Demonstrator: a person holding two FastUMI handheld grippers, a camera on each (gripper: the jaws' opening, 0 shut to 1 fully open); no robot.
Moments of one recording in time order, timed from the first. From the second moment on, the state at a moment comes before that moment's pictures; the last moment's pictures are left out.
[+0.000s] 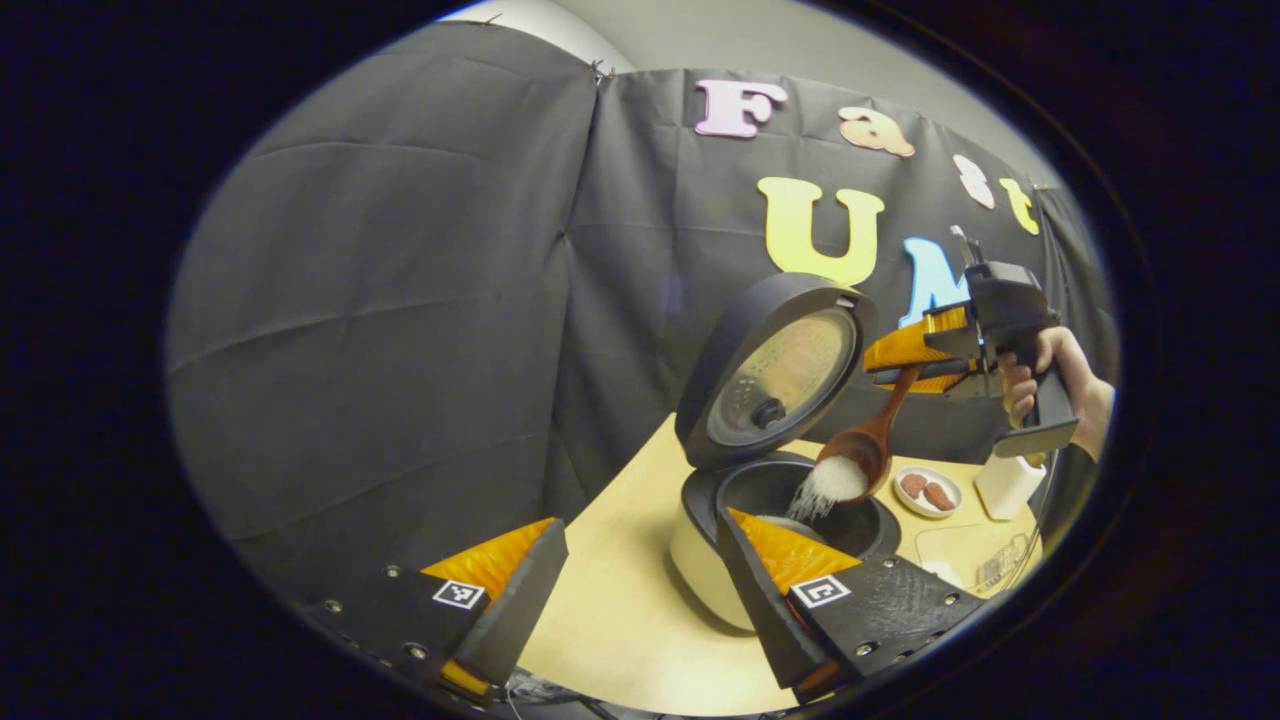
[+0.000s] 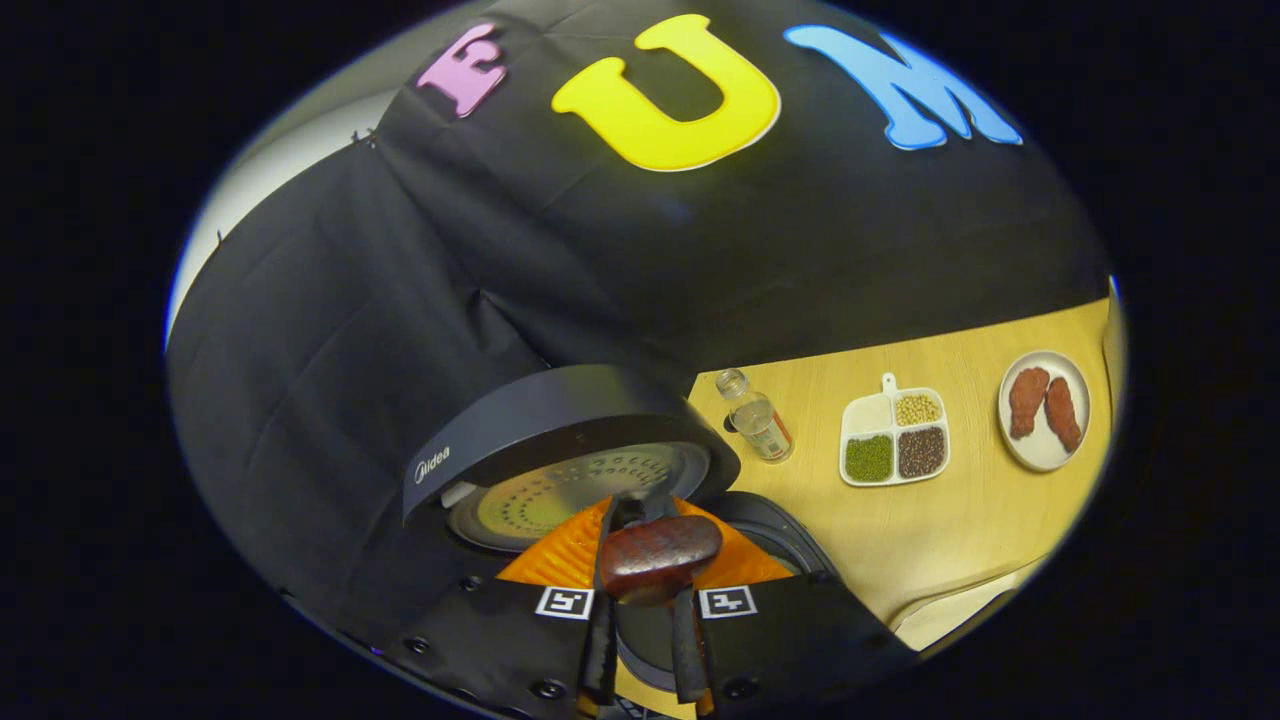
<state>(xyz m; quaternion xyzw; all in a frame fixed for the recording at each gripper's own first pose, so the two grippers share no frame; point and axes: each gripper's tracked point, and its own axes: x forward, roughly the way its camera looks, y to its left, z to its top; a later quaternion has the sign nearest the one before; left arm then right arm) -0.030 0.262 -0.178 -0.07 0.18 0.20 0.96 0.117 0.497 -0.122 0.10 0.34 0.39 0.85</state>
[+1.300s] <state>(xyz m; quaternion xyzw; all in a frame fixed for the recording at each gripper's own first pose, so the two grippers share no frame) -0.032 0.259 -0.169 -0.05 0.17 0.20 0.96 0.081 0.520 -0.111 -0.14 0.13 0.48 0.86</state>
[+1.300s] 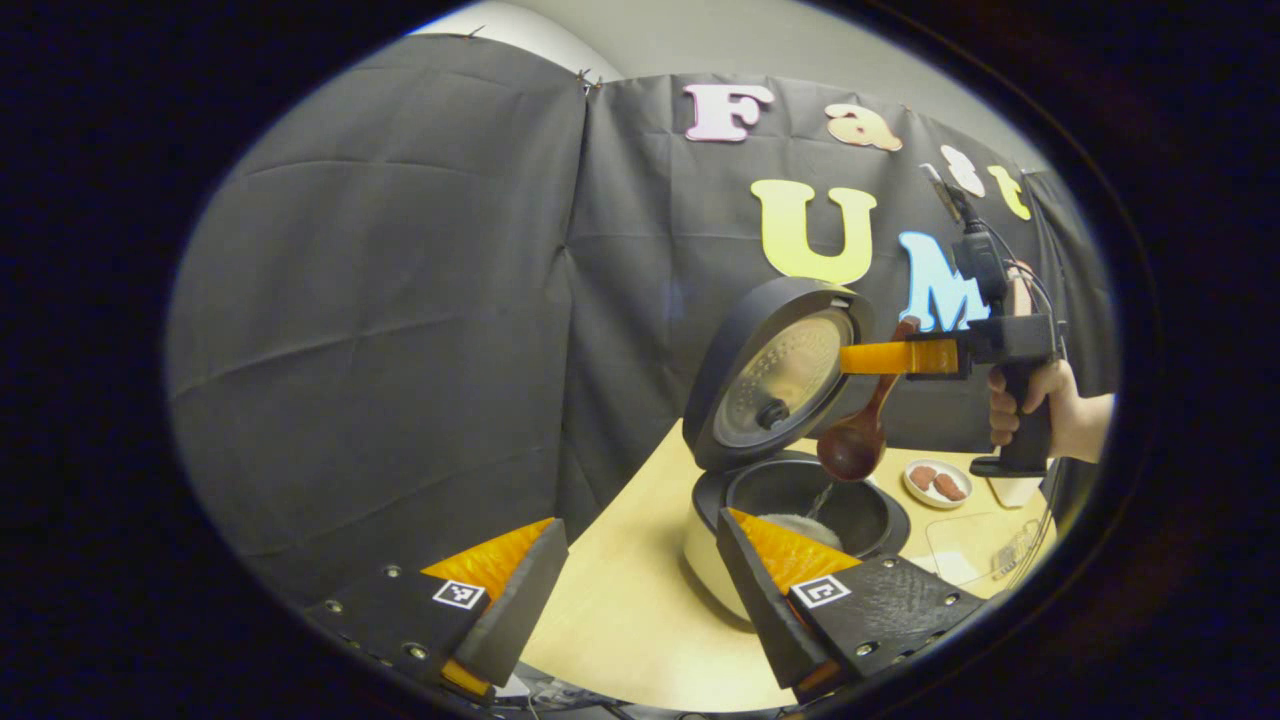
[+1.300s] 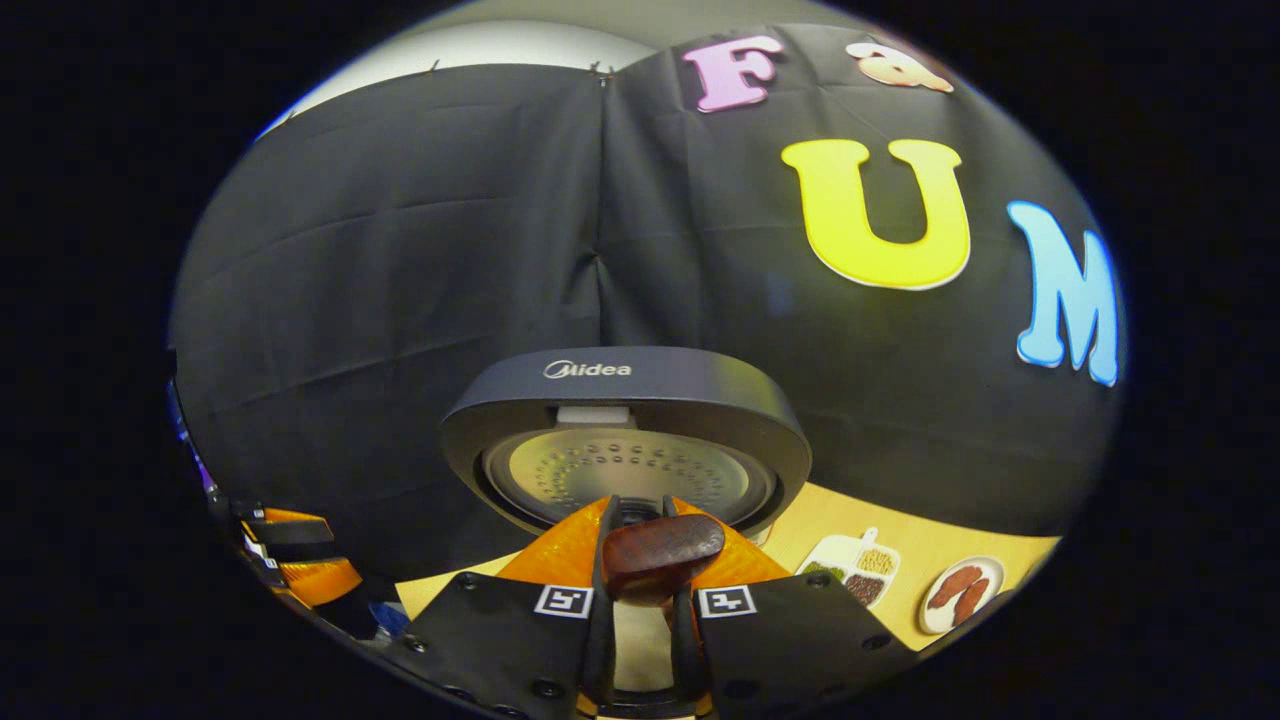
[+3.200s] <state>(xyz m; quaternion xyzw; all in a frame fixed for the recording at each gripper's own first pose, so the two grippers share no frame) 0.043 -0.018 -0.092 -0.05 0.17 0.15 0.97 0.147 -0.030 -0.122 0.27 0.27 0.14 0.91</state>
